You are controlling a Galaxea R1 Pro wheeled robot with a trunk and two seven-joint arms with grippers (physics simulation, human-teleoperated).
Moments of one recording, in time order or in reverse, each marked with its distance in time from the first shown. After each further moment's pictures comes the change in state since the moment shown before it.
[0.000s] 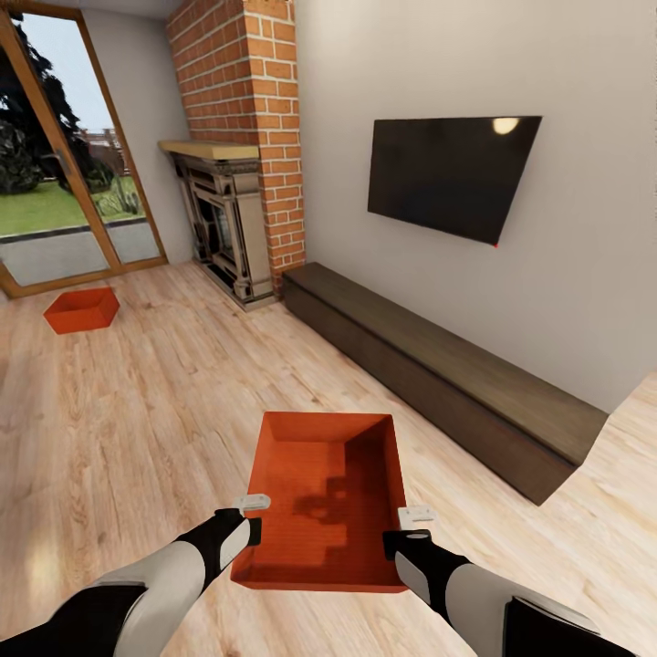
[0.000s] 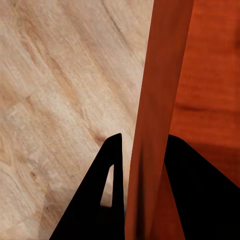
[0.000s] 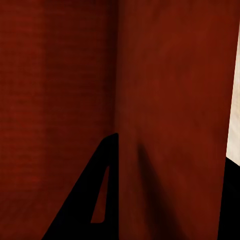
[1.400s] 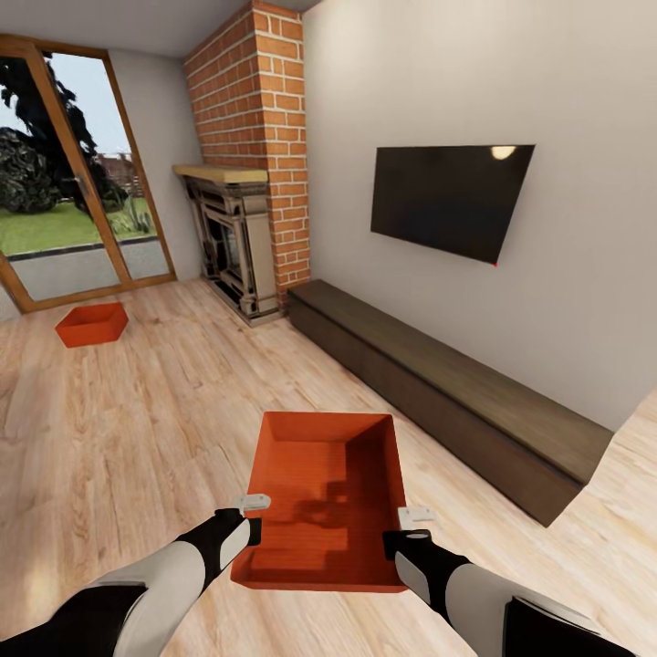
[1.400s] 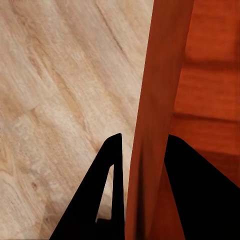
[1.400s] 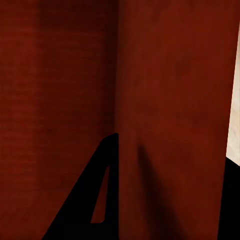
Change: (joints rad) left arm 0.000 0.000 0.000 0.000 0.000 0.000 0.000; right arm 0.000 0.000 0.000 -0.001 0.001 0.000 0.000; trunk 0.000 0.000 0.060
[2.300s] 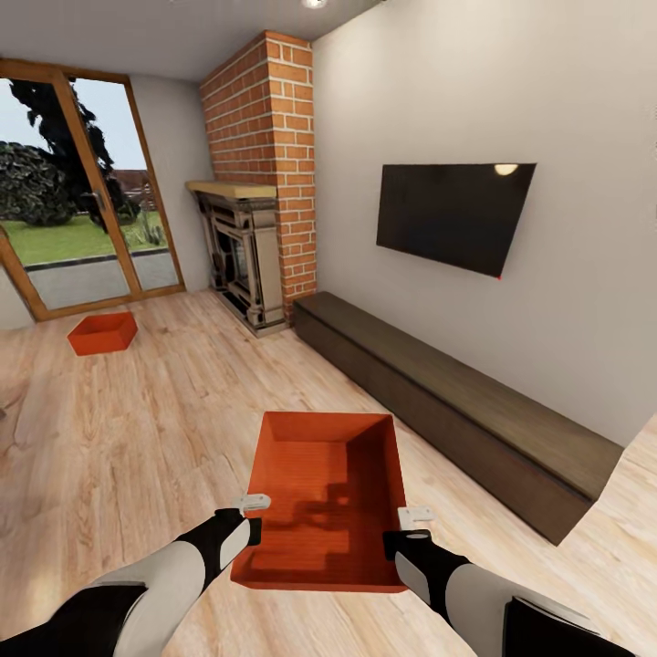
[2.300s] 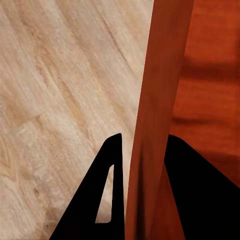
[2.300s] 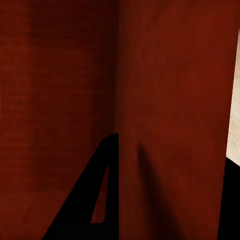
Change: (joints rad) left arm 0.000 0.000 -0.001 0.000 0.000 0.000 0.000; right arm 0.001 0.000 0.000 0.001 -0.001 -0.001 0.000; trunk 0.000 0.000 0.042
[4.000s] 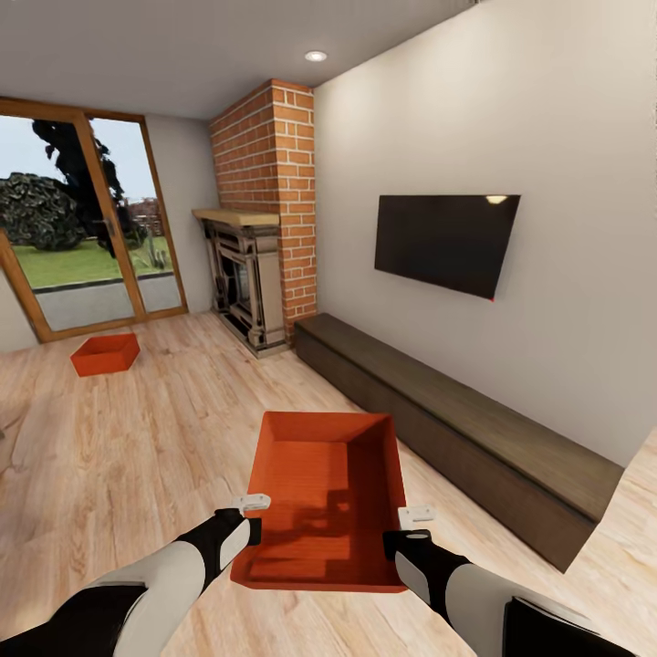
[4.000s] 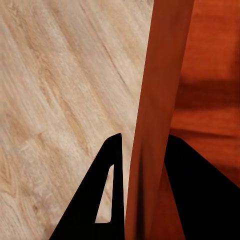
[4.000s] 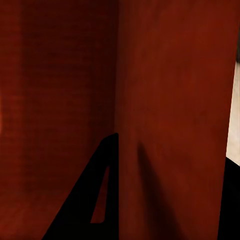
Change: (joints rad) left arm 0.000 0.000 0.000 0.000 0.001 0.000 0.000; right arm 0.000 0.000 0.001 0.001 -0.001 0.000 0.000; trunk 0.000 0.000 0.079
